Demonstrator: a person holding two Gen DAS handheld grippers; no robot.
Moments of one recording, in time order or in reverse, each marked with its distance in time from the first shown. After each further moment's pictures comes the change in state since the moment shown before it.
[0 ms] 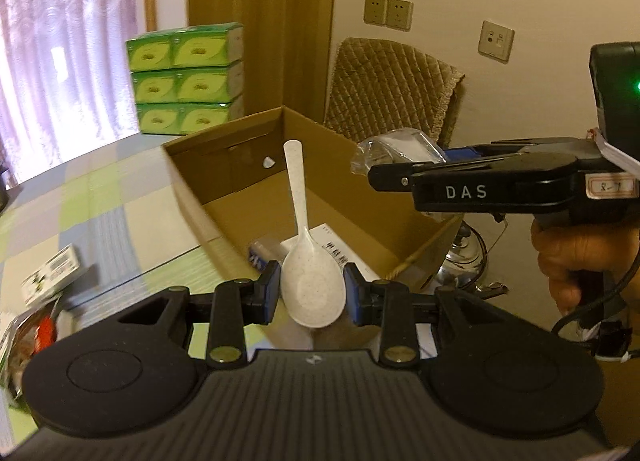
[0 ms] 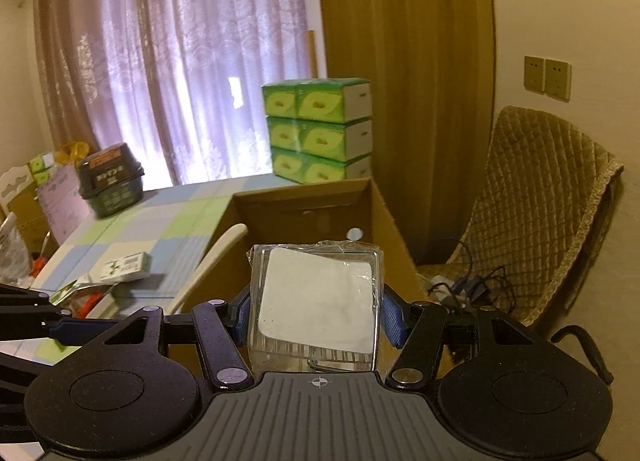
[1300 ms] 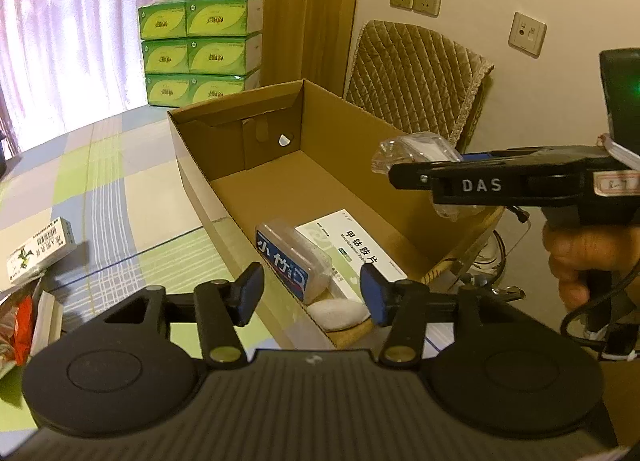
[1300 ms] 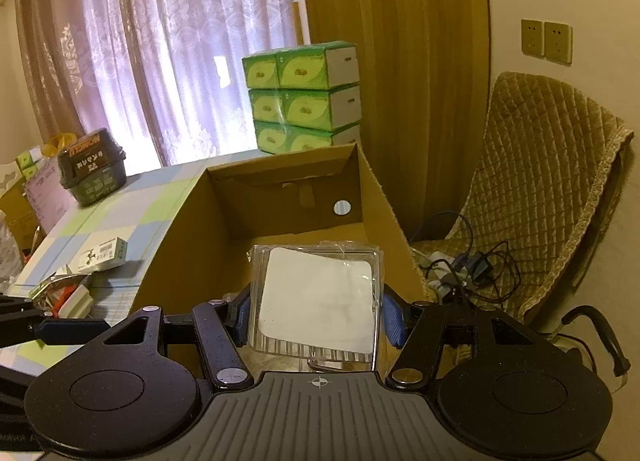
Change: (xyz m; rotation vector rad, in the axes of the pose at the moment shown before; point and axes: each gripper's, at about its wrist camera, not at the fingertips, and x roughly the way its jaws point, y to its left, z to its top) left arm 0.038 0.022 -0.012 -0.071 0.038 0.022; right arm 0.042 -0.024 -0.010 0.034 0.072 0.003
